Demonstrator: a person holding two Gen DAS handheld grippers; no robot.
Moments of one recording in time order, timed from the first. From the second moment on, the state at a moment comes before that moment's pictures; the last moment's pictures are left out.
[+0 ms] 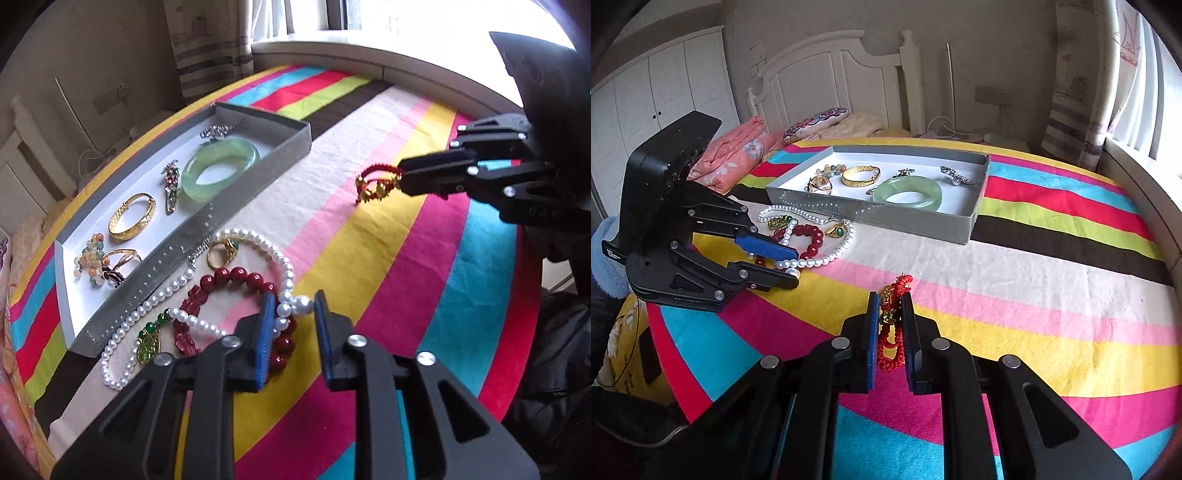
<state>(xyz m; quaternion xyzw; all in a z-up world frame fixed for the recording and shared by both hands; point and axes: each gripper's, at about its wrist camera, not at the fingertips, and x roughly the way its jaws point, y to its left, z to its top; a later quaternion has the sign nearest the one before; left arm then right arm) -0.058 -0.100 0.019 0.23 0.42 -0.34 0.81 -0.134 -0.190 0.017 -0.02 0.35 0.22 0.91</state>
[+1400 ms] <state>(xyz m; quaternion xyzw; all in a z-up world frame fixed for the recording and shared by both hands) -0.073 -0.066 0.220 0.16 0.24 -0.29 0.91 -0.152 -0.159 0.122 -0.07 0.20 0.24 0.95</state>
